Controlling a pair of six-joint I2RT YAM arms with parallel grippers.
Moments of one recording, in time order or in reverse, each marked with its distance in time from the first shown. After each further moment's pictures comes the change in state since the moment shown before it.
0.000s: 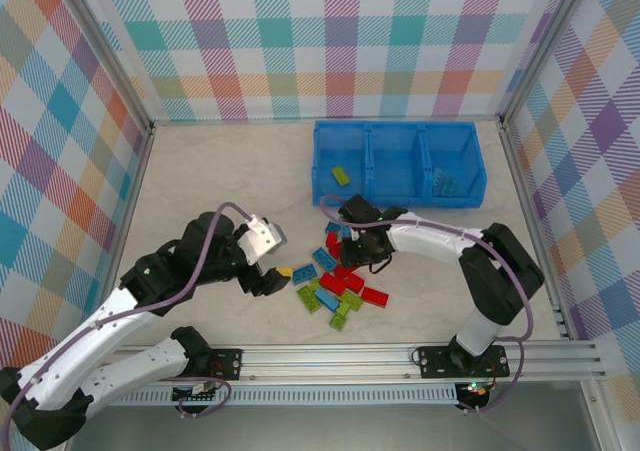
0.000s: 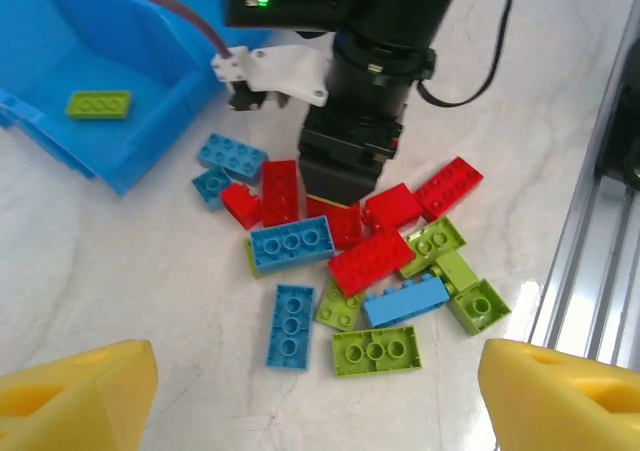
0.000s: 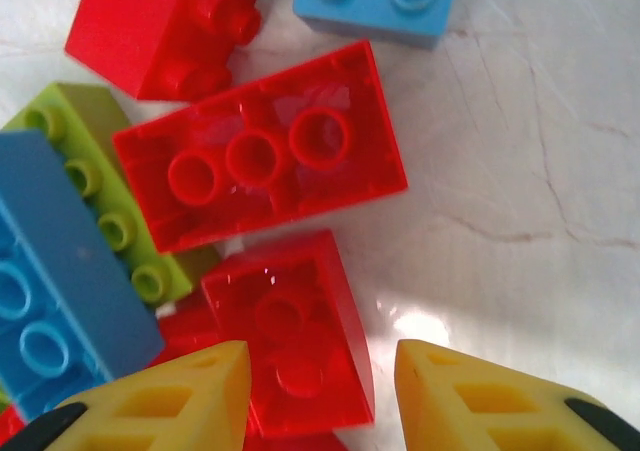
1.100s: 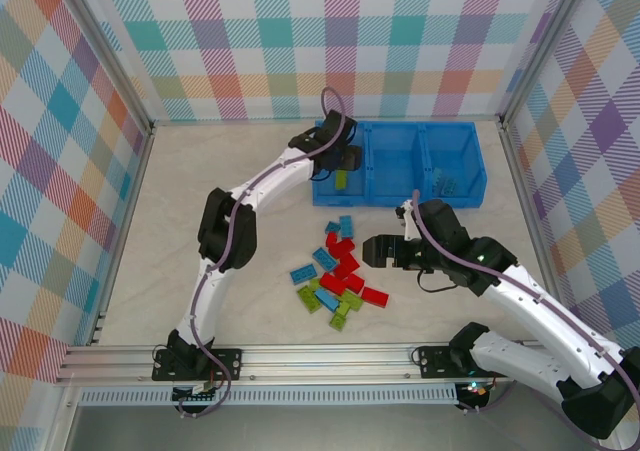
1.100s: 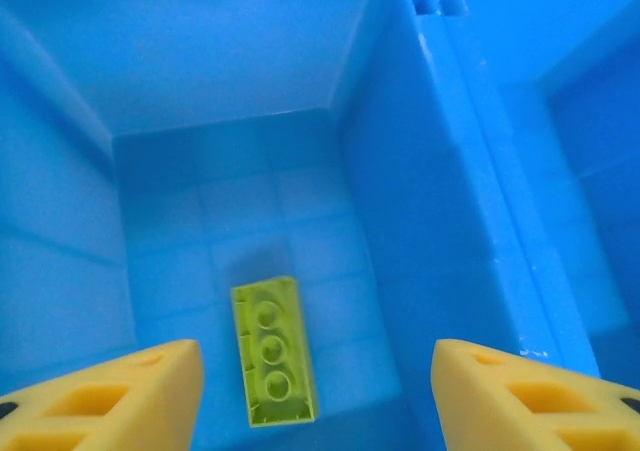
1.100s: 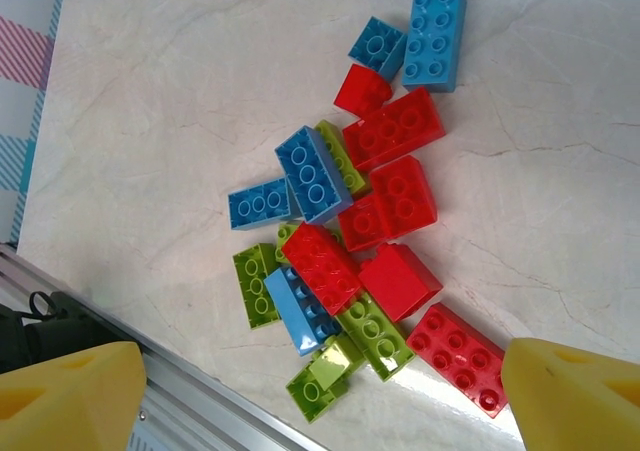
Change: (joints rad) left arm 0.148 1.500 1.193 0.141 -0.312 -0.607; right arm -0.071 -0.779 -0.142 -0.166 -0.120 0.146
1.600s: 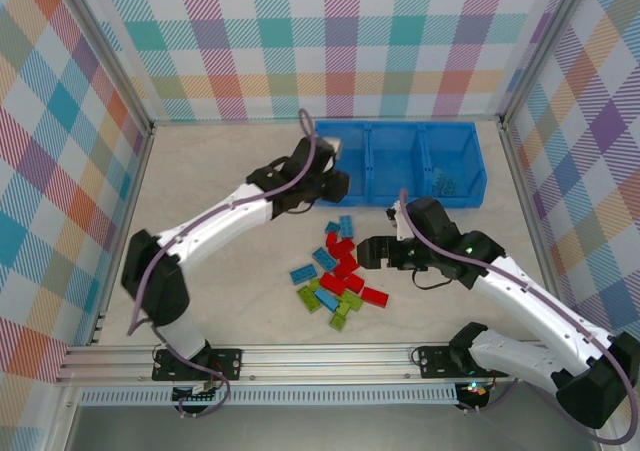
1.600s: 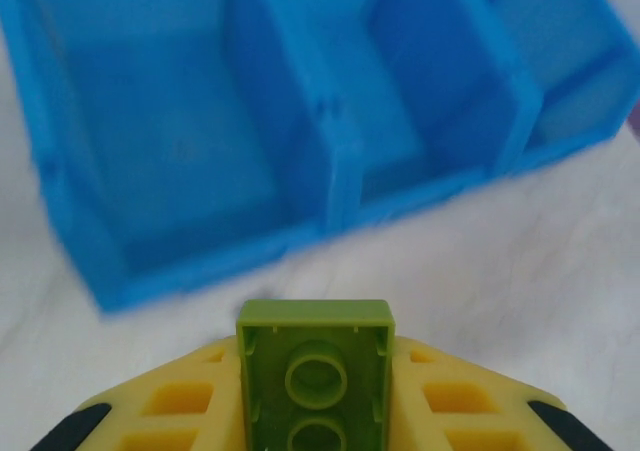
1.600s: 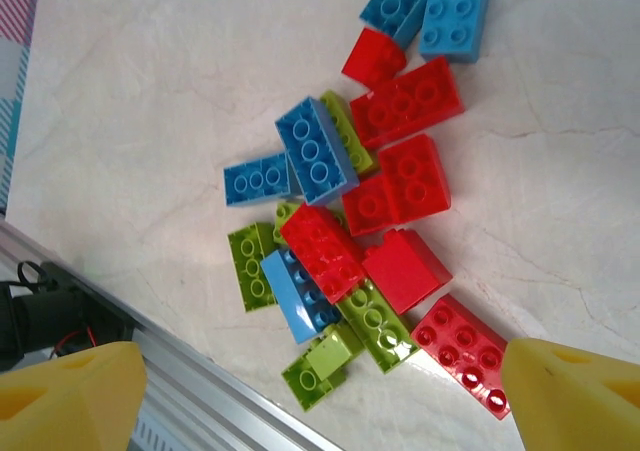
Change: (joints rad) left arm -0.109 -0.559 -0.568 0.116 0.053 -0.023; right arm -0.001 0.067 0.000 0.016 -0.055 -0.035
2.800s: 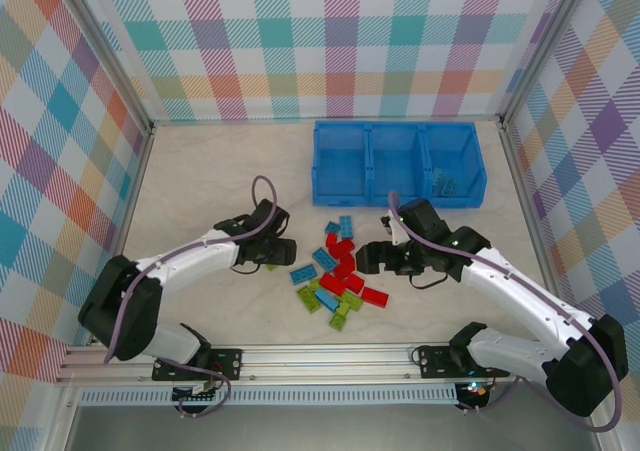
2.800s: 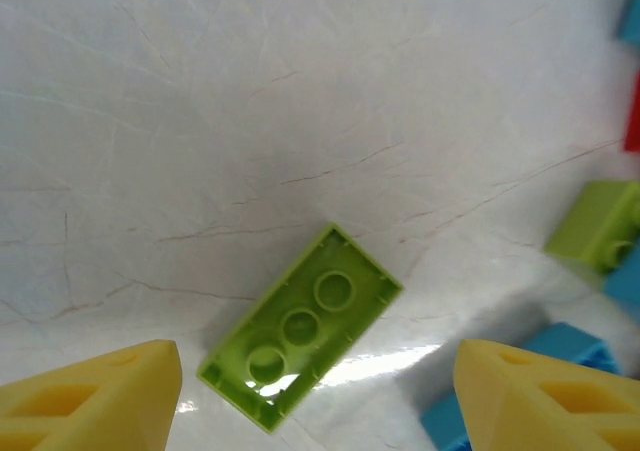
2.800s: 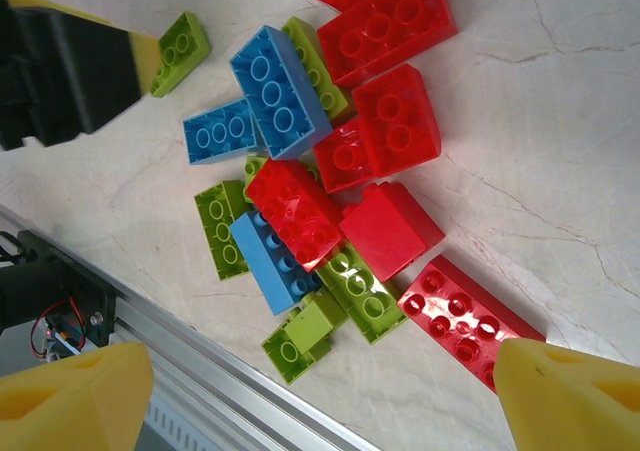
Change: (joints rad) left arm 0.120 -0.286 -0.717 -0.038 -0.027 -0.050; right arm -0.038 0.098 -0.039 -0.005 -0.104 -0.026
